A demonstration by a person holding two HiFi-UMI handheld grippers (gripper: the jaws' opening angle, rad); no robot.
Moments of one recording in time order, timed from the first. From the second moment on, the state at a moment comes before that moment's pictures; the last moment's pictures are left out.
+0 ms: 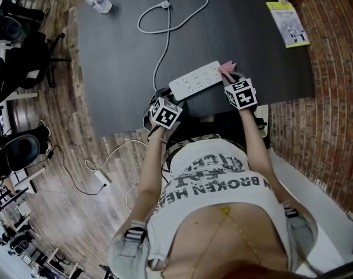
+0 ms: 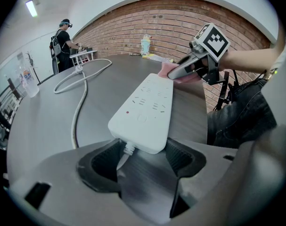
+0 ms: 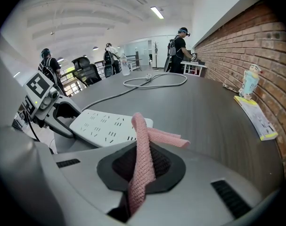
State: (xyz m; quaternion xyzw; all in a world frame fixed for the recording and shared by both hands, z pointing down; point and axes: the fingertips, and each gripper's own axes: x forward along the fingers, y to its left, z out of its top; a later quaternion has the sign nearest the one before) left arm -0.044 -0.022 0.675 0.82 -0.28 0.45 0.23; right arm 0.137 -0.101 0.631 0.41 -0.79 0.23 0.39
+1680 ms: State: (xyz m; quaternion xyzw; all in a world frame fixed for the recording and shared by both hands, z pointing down) left arm 0.003 -0.049 0.471 0.90 -0.37 0.17 0.12; right arm 0.009 -0.070 0.480 0.22 -0.96 0.03 0.19
